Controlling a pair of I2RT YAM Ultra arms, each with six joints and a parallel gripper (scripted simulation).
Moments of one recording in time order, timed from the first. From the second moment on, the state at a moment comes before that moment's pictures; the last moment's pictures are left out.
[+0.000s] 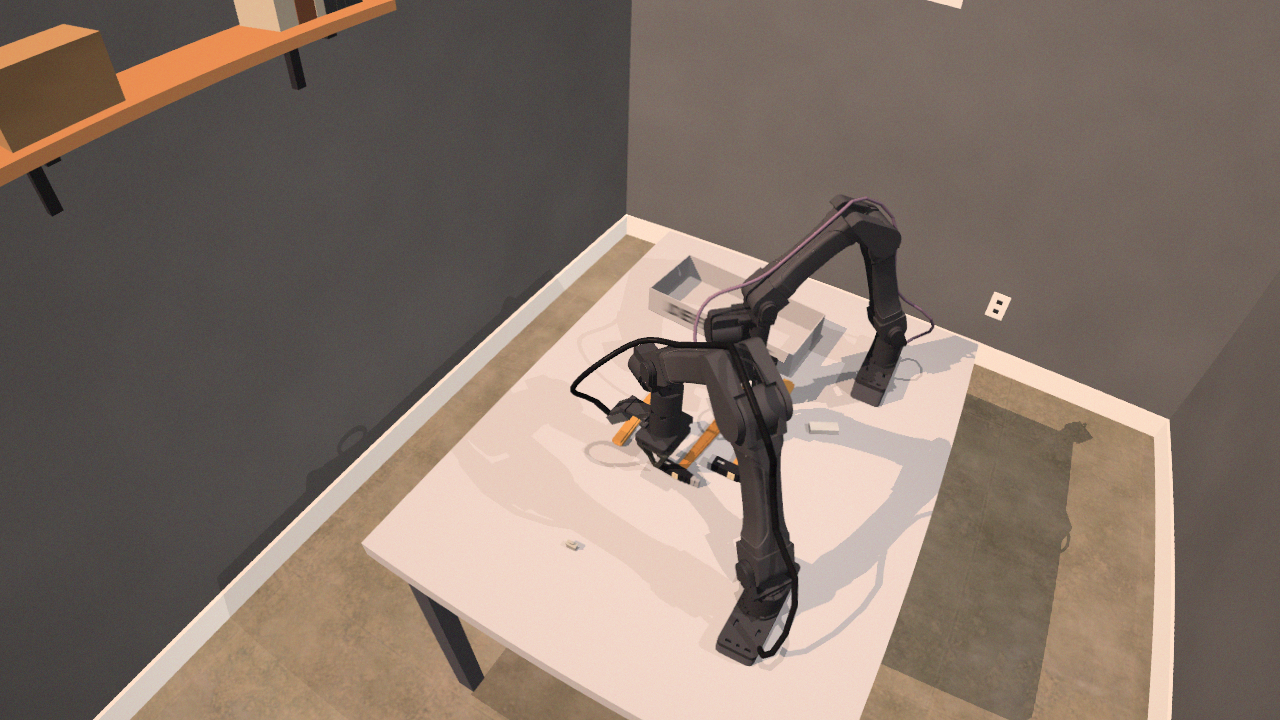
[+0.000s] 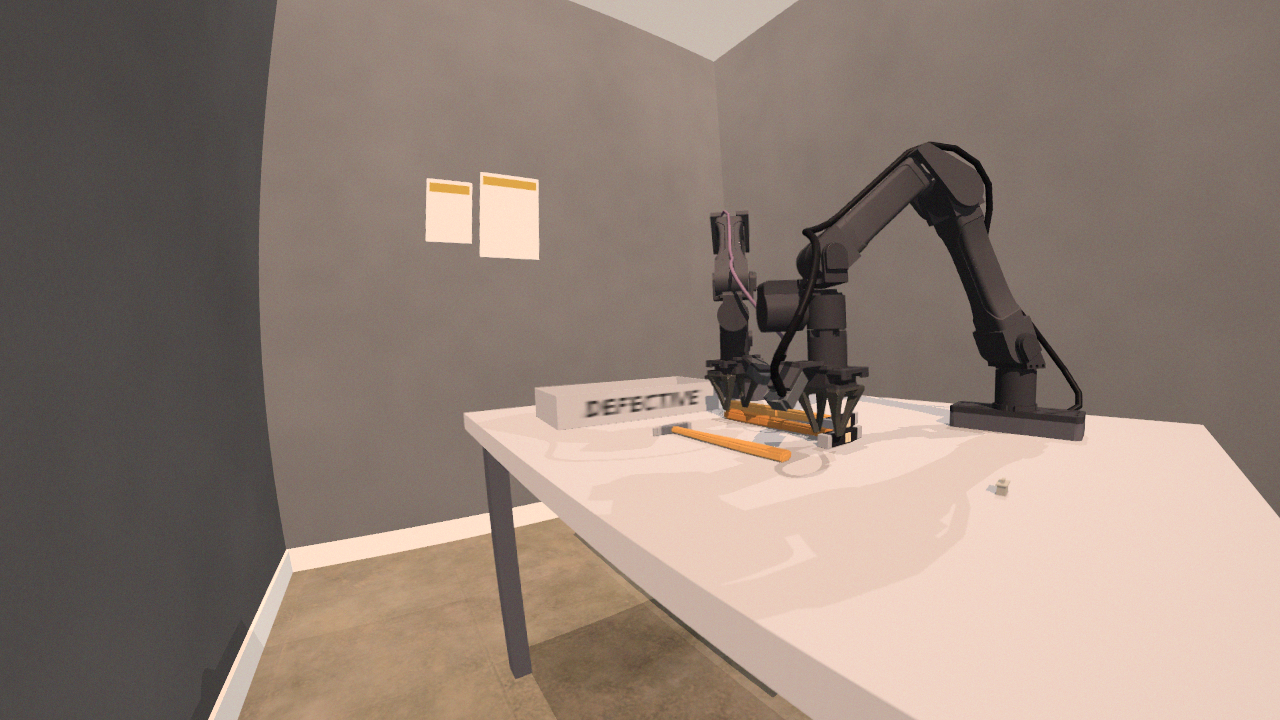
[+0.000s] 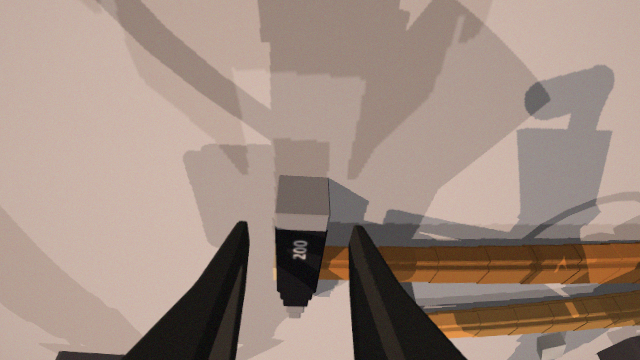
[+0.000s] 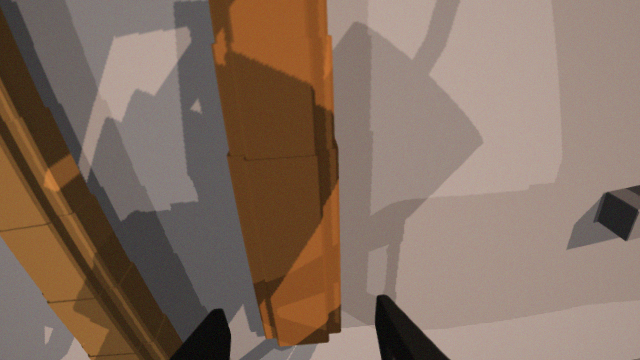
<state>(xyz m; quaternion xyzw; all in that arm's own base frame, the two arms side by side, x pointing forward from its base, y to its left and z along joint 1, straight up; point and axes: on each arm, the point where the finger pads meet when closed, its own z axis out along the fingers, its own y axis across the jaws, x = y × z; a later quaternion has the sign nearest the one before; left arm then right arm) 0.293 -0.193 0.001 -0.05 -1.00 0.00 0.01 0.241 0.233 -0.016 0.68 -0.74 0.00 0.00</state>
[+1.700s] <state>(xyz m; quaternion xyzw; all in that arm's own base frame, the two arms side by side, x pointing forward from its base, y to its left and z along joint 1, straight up) 0.300 -0.195 -0.004 -0.05 -1.00 0.00 0.00 0.241 0.232 -0.030 0.68 -0.74 0.00 0.00</state>
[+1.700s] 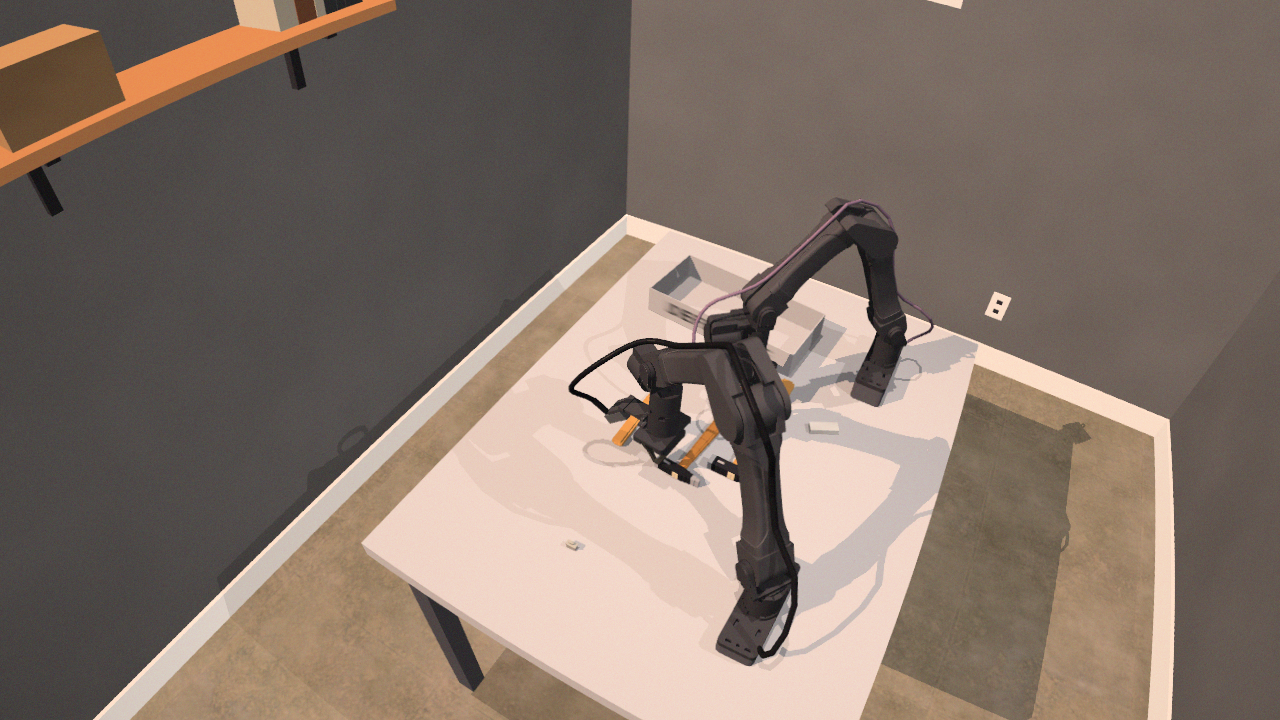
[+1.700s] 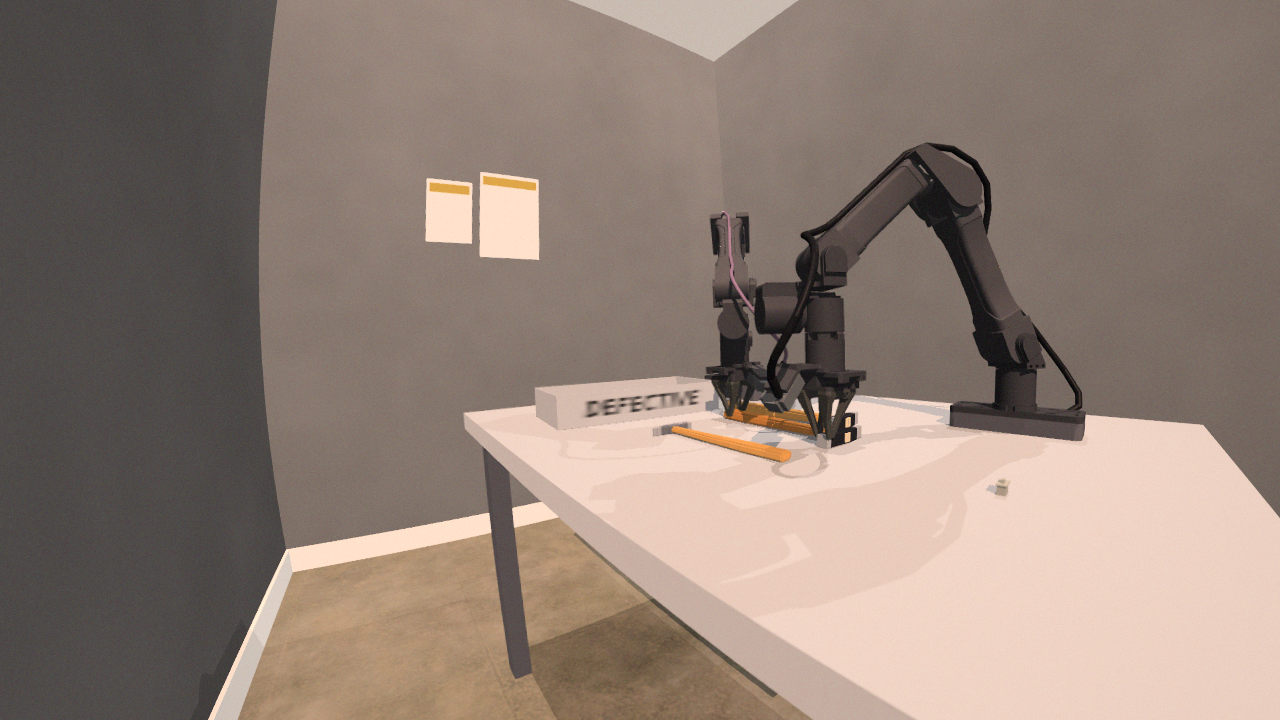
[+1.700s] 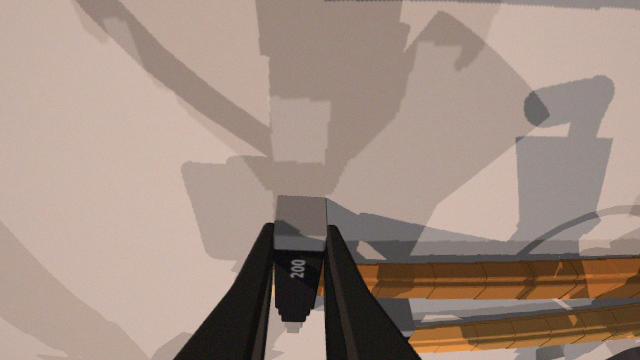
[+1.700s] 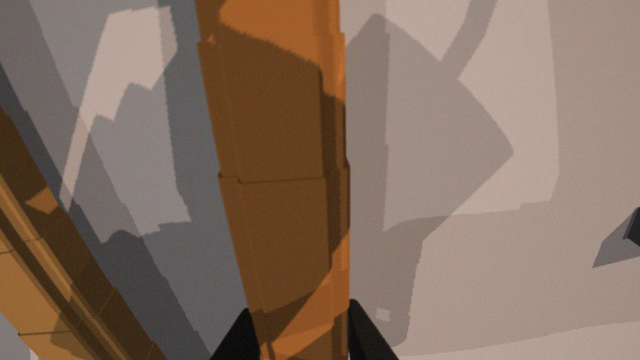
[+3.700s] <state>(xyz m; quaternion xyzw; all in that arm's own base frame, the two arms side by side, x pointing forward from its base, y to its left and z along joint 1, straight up) 0.302 -0.187 -0.004 -0.04 -1.00 0.04 0.00 0.242 0.236 -0.029 0.68 -0.74 -0.01 -0.01</state>
